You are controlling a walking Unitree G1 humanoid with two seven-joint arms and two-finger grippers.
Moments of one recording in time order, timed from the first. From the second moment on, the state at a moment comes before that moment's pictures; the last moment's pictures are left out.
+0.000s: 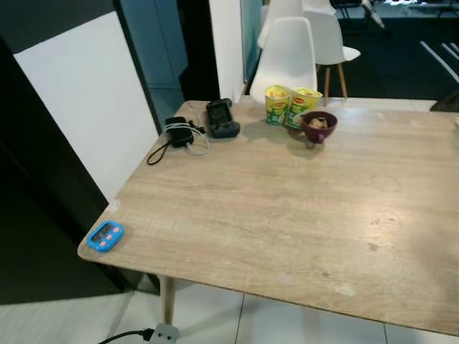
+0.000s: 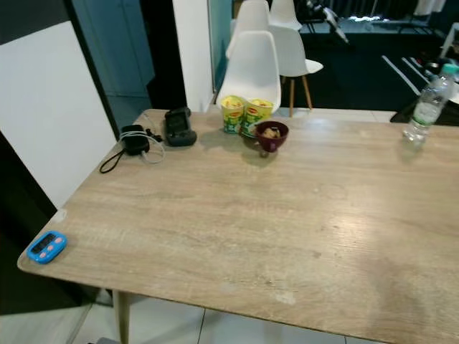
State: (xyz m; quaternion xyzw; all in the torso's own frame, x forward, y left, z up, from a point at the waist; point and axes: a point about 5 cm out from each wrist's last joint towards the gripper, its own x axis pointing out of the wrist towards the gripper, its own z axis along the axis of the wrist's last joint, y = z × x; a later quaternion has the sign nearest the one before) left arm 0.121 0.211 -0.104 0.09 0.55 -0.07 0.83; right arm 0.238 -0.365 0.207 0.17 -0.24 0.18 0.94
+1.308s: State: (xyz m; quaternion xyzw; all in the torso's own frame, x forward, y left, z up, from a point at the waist) left arm 0.121 0.210 -0.104 0.09 0.55 -0.08 0.83; right arm 0.306 -0.197 0.103 0.24 -0.03 0.29 0.93
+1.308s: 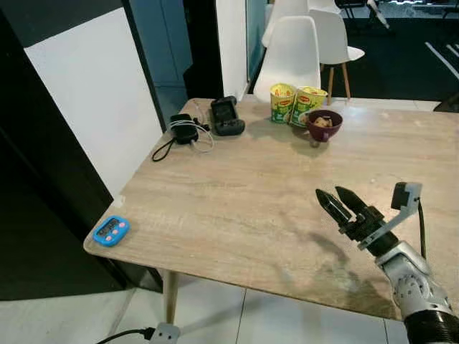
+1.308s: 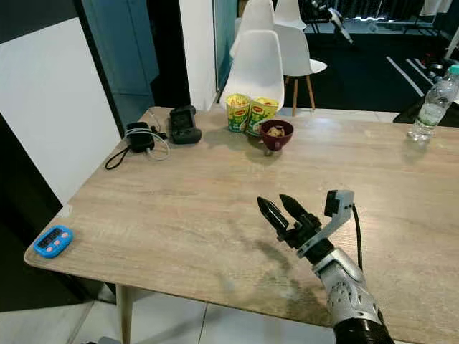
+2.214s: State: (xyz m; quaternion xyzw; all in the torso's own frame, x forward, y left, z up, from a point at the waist) left arm 0.136 0.206 -0.100 0.10 0.52 -0.09 0.84; right arm 0.313 -0.194 0.107 0.22 -0.03 0.30 0.93
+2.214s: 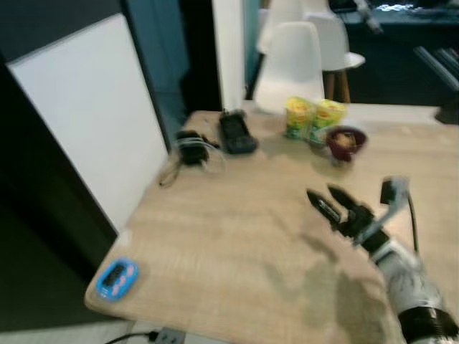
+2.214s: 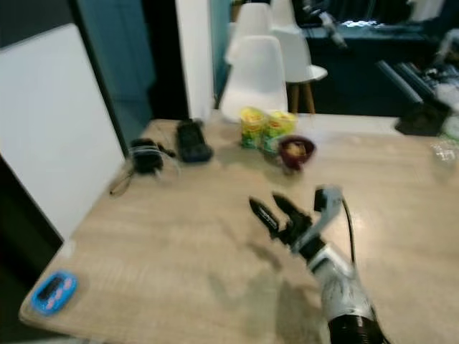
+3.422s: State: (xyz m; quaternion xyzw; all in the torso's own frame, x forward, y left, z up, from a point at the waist) left arm 0.135 0.201 -0.101 0.09 0.52 -0.09 0.84; right arm 0.318 -0.183 0.100 0.19 0.00 0.31 0.93
